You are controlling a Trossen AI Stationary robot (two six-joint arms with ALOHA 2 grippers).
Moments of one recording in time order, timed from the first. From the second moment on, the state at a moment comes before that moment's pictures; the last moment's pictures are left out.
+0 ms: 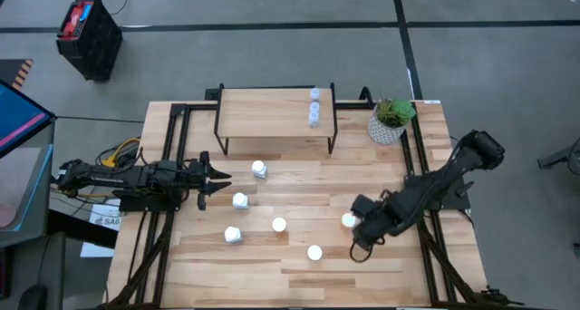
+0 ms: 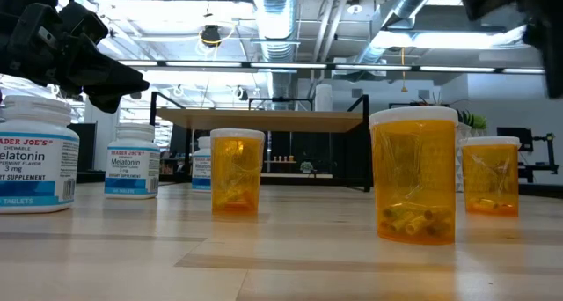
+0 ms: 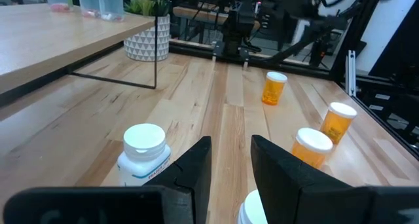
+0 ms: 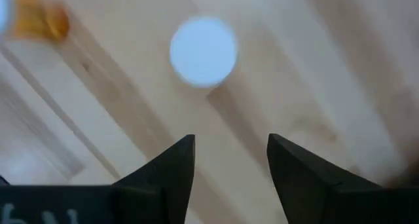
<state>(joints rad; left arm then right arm) -0.05 0.18 0.02 0.02 -0.12 -0.18 0.58 1.49 1.14 -1.14 0.13 1.23</state>
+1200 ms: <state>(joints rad) -0.05 0.18 0.02 0.02 -0.12 -0.13 0.23 1.80 1.14 -0.85 0.27 0.99</state>
